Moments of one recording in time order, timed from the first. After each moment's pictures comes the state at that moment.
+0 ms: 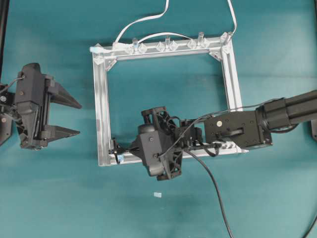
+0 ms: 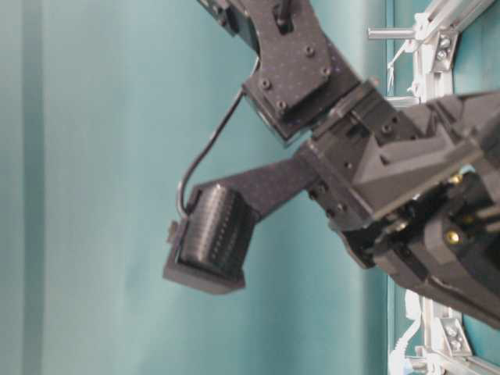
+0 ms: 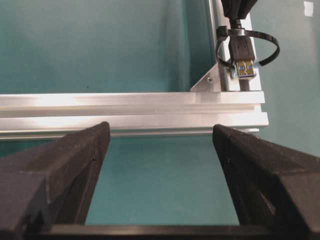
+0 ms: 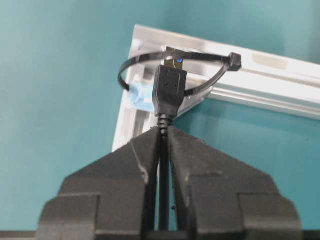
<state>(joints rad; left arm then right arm) -0.05 -0.62 1.19 -0.07 0.08 -0.07 0.14 0.32 0.38 0.15 -0.12 -0.14</state>
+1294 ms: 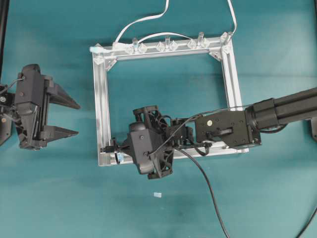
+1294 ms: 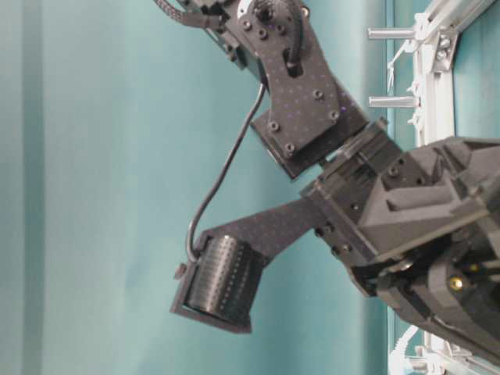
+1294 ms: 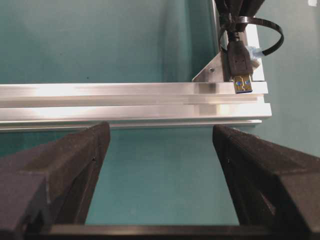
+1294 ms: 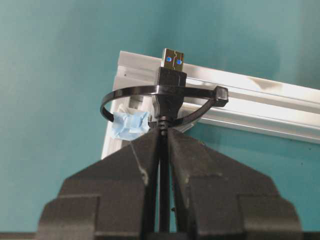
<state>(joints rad) -0.06 -0.62 1.21 -0.07 0.08 -0.07 0.13 0.36 0.32 0.15 -0.12 -0.14</state>
